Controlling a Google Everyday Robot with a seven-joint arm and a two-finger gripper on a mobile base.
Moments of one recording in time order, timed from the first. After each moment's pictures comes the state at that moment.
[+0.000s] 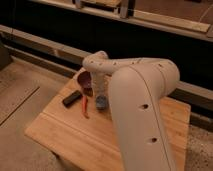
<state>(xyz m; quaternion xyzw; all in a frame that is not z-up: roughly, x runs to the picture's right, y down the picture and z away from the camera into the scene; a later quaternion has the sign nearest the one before) -0.018 0.060 0.864 -0.26 0.31 0.62 0.67</state>
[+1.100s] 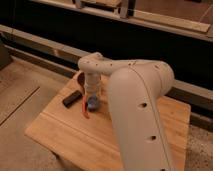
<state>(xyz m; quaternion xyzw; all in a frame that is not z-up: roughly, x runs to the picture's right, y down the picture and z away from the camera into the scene) -0.075 0.069 0.865 -0.31 0.24 0.63 0.67</state>
